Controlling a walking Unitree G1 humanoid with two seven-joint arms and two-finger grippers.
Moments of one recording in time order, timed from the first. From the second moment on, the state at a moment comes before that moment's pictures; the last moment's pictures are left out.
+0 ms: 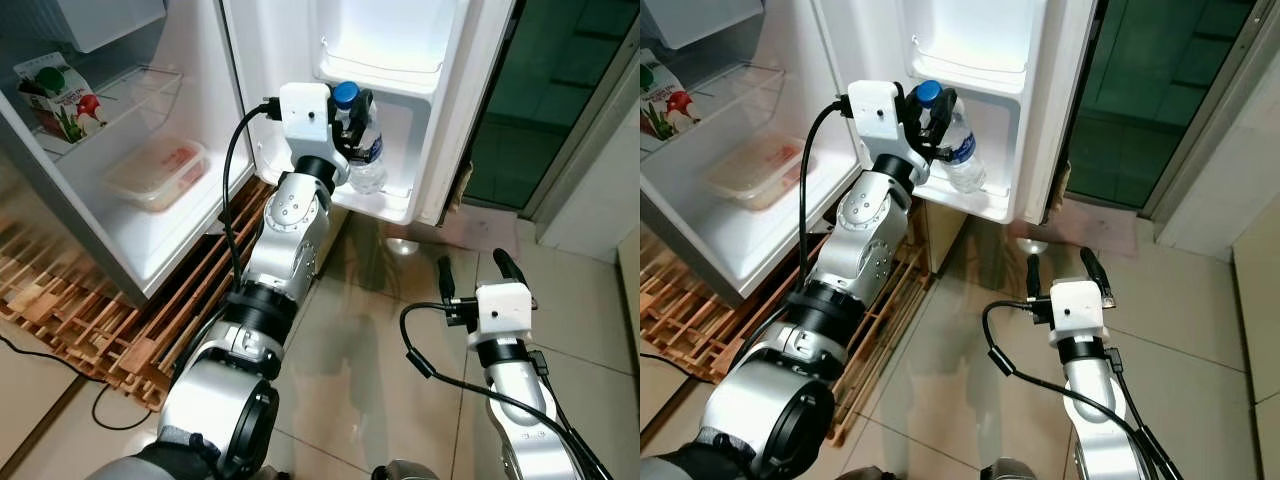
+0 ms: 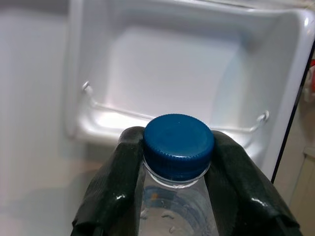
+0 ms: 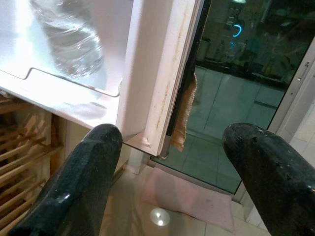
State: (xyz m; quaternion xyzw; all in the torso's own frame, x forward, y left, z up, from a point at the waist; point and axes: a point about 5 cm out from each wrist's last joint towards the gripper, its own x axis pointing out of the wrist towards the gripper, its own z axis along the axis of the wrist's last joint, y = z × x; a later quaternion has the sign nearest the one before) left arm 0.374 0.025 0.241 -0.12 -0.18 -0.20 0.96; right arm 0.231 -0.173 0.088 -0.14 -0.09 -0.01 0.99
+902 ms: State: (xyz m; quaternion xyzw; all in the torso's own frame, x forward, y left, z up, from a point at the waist) left arm 0.377 0.004 0.241 -0.07 -0.21 -0.21 0.95; right arm 0.213 -0.172 0.079 -0.14 -0.06 -0.04 0.99
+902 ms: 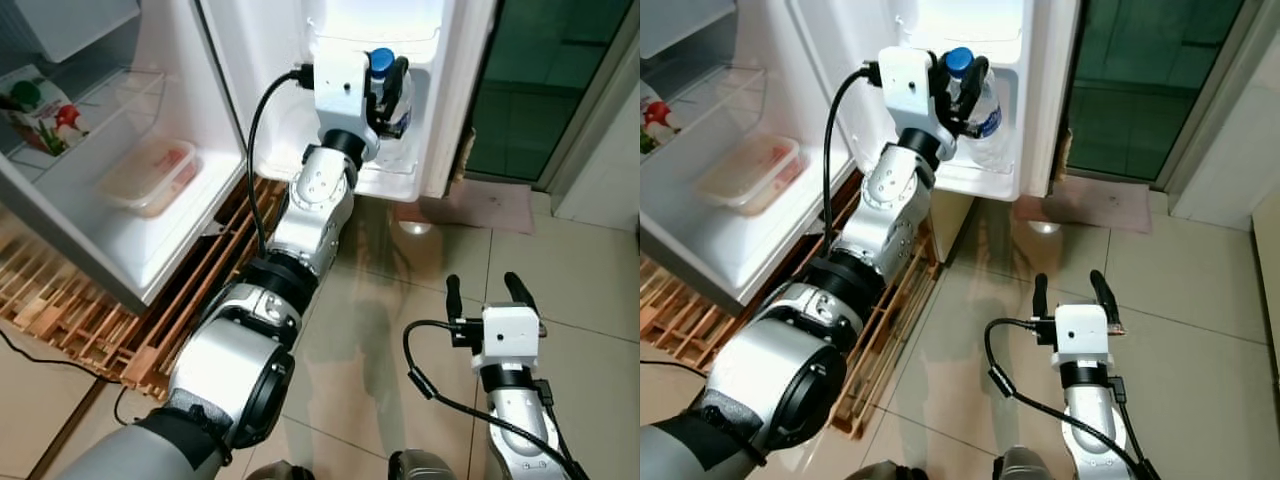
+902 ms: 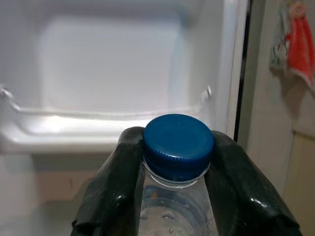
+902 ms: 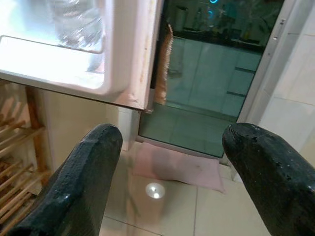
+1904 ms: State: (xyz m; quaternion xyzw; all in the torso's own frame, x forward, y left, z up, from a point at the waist) left arm 0.374 0.004 0.238 -0.06 -0.23 -0.18 0.95; right arm 0.212 -0.171 0.077 -0.13 -0.05 -0.06 0.99
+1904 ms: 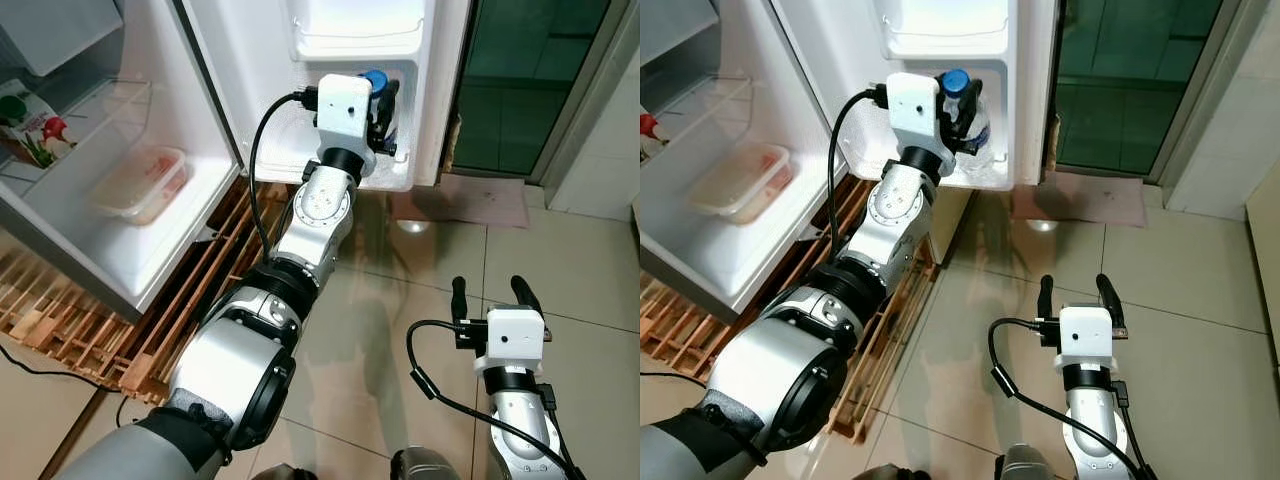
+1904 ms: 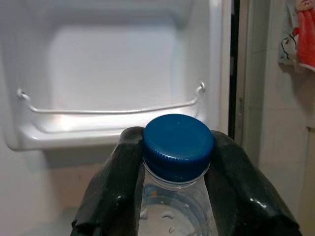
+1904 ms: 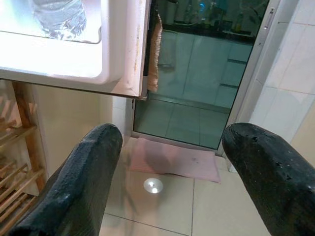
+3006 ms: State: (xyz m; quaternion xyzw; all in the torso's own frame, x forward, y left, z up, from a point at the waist) left arm 0.293 0.148 0.143 0.05 -0.08 -0.18 0.98; right arm 0.233 -0.186 0.116 -0.08 -0.11 -0.09 0.99
